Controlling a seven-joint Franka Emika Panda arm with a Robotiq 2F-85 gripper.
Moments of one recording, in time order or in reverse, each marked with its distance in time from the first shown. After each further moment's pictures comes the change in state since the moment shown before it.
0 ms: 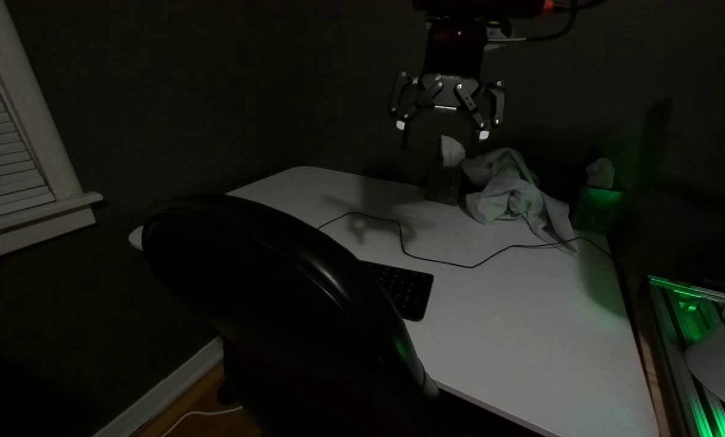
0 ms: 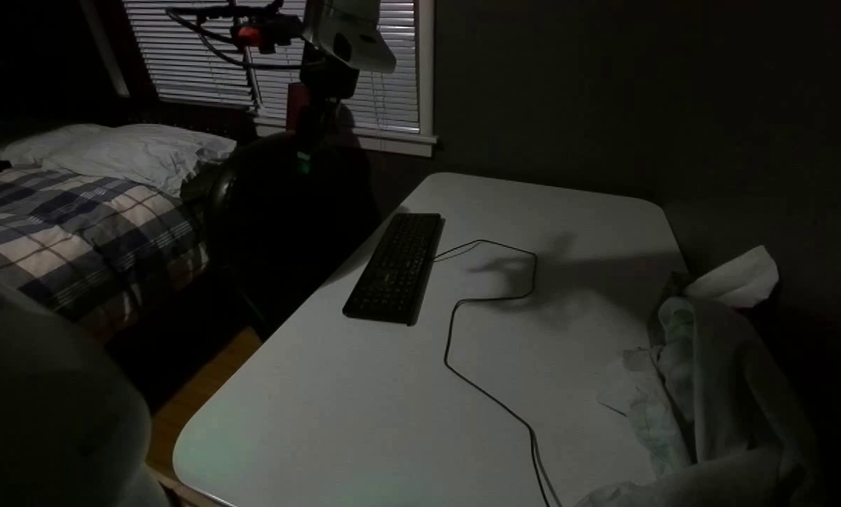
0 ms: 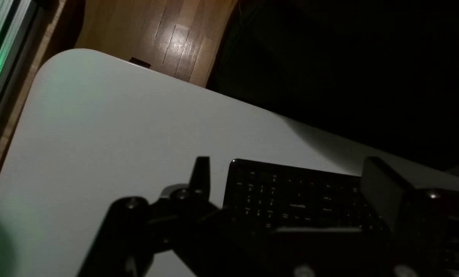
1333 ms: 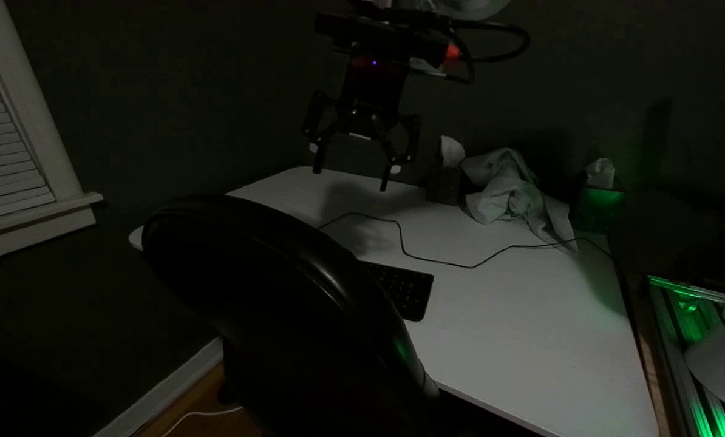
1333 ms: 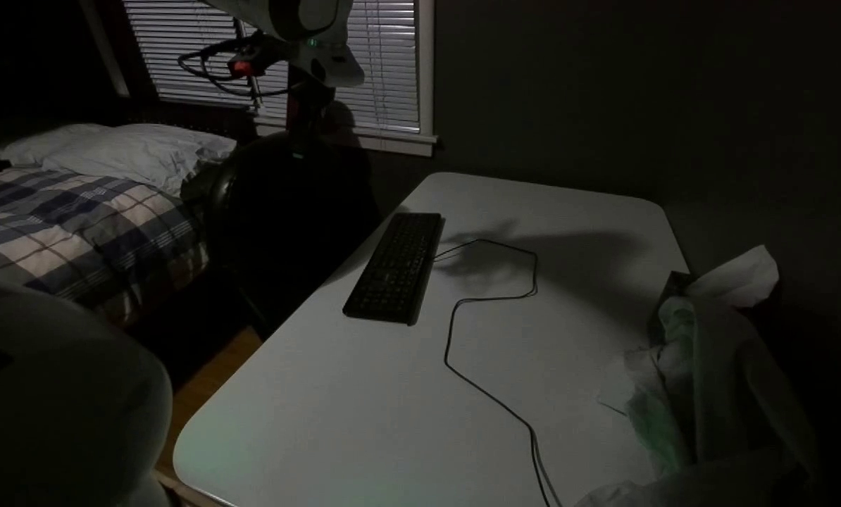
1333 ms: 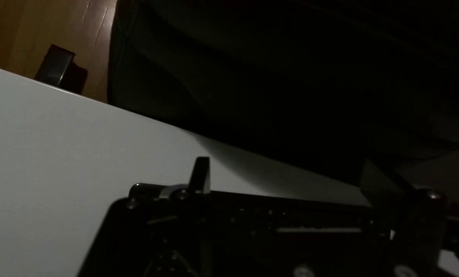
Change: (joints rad) arm 0.143 0.248 0.049 0.145 -0.013 0.302 0.108
